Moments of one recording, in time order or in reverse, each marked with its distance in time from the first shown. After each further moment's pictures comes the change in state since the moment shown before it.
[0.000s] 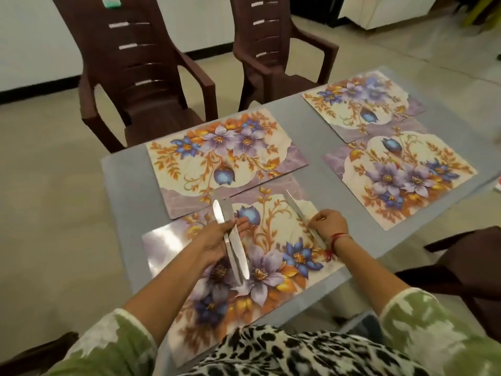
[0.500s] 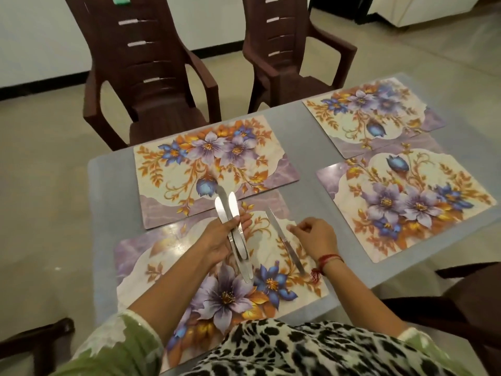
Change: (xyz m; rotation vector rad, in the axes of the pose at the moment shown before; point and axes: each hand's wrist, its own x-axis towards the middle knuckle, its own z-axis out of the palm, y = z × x) left_hand 0.042 -0.008 0.080 -0.102 0.057 0.119; right_hand 0.028 -0.011 -0.031 -0.027 -0.097 -0.236
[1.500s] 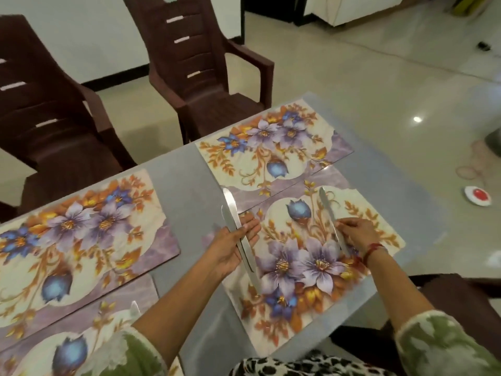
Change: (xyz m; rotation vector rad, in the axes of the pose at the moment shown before) left_hand 0.167 -0.076 0.311 0.108 -0.129 -0.062; right_hand 0.256 0.218 -0.285 0.463 0.177 0.315
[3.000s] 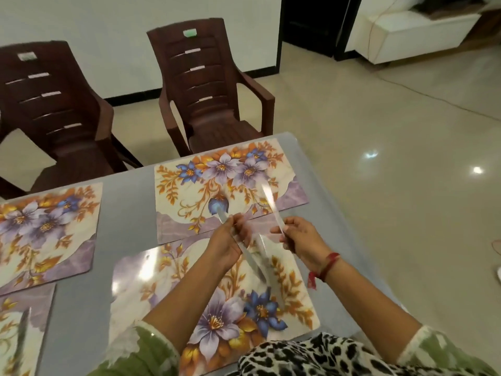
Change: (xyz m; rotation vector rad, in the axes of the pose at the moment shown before) left_hand 0.117 -0.051 0.218 -0.381 0.193 0.174; right_hand 0.091 -0.112 -0.094 0.177 -0.638 -0.120
